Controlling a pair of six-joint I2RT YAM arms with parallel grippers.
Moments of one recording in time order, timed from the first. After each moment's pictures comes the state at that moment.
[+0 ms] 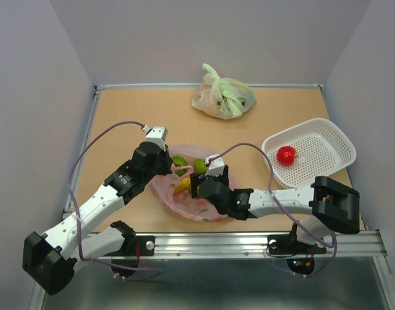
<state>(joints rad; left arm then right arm) -0.63 0.92 0.71 -0.34 -0.19 -0.42 1.26 1.51 0.76 0.19 0.80 0.55</state>
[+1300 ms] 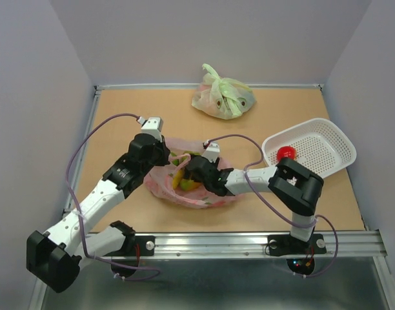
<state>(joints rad) -0.55 0.98 0.78 -0.30 -0.16 -0.39 1.04 1.87 1.01 0.14 0.58 0.92</state>
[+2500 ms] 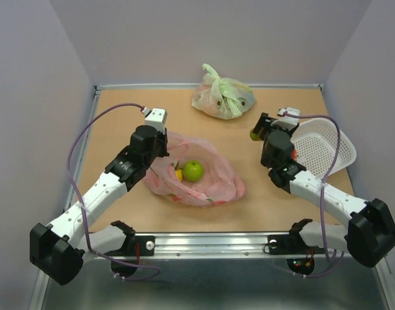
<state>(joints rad) -0.55 1.05 0.87 -0.26 -0.24 -0.22 0.65 1.18 0.70 0.51 0.88 0.12</state>
